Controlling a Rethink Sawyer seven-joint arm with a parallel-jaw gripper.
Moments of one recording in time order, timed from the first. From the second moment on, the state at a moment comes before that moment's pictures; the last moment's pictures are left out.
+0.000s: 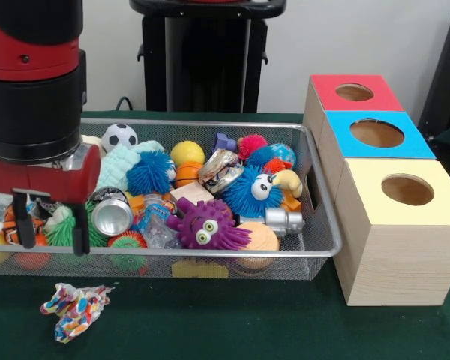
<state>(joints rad) -0.43 -0.31 0.01 0.84 -0.04 0.94 1.49</state>
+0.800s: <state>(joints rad) -0.43 -0.30 0.01 0.84 -0.02 0.94 1.49</state>
